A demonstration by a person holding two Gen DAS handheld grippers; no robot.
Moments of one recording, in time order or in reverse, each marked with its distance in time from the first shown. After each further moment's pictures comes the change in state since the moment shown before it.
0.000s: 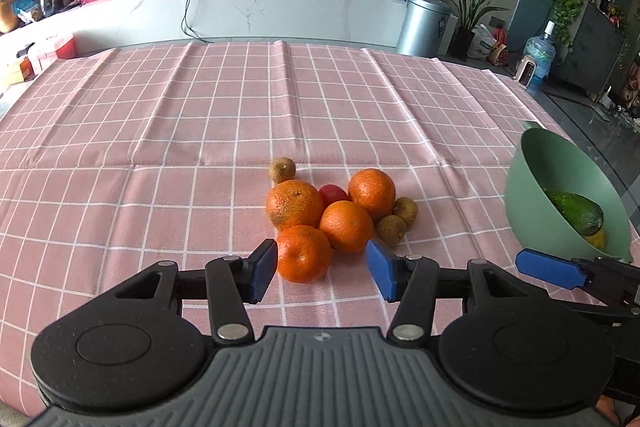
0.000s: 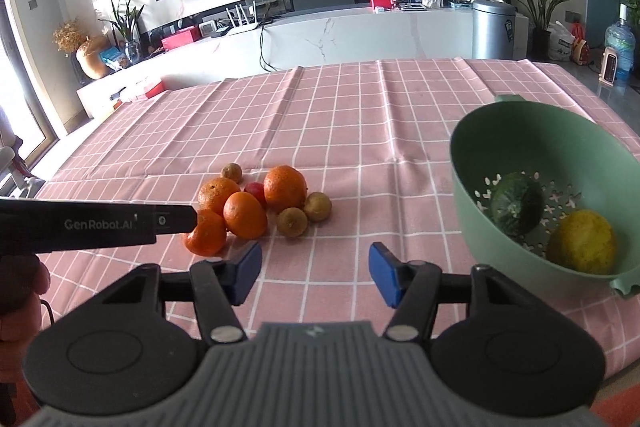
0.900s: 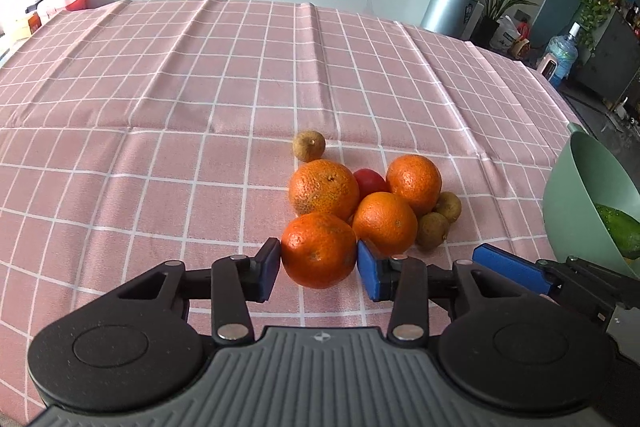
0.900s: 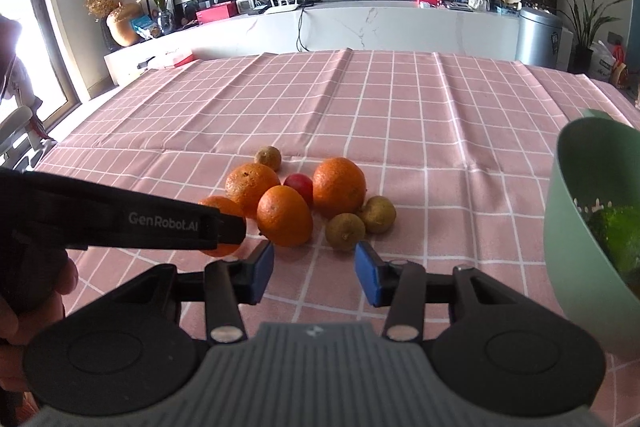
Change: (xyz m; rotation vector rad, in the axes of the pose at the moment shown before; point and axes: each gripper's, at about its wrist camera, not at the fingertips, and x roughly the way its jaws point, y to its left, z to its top) left arm 0.037 0.023 0.004 -0.092 0.071 0.010; right arm 0.053 0.033 0.003 -0.132 0.024 0.060
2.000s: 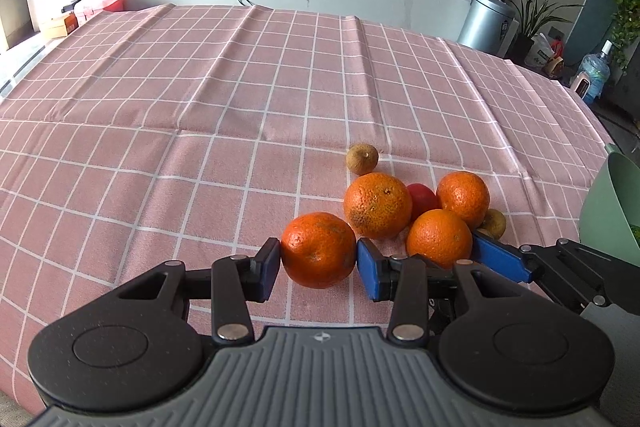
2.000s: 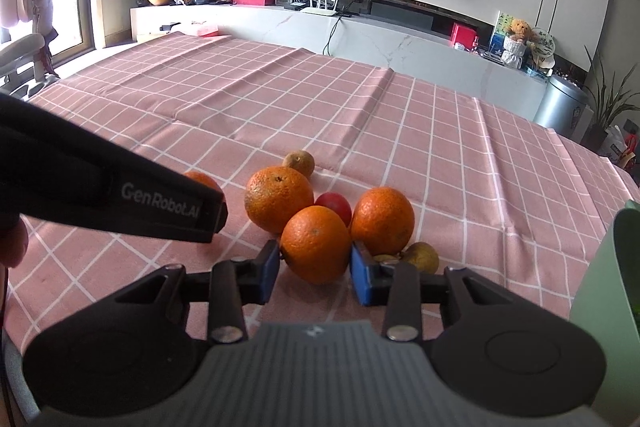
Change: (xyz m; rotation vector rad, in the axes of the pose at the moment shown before) left arm 0.001 0.015 0.001 -0.038 -0.032 0.094; right arm 0.037 0.038 0.004 -0.244 -0.030 -0.048
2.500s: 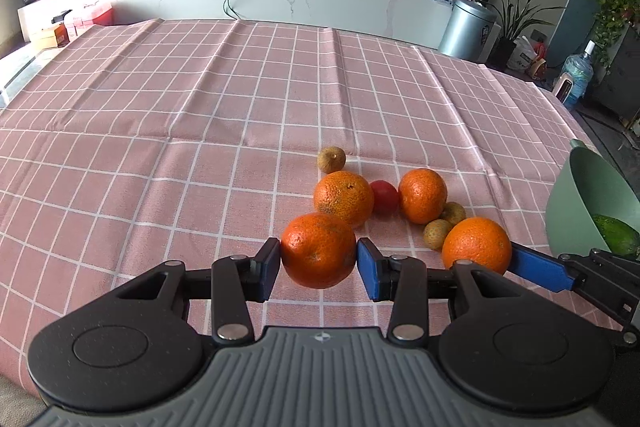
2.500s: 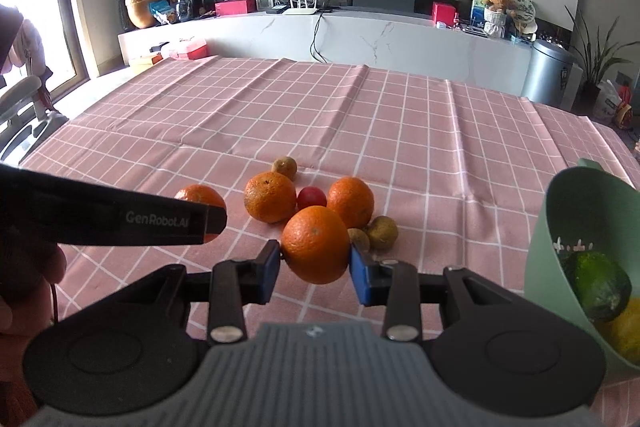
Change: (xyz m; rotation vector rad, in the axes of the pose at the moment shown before) left arm -0.032 -0.015 -0.006 0.020 -0.022 -0.042; right arm -0.062 -0.030 0.002 0.154 0.022 0.030
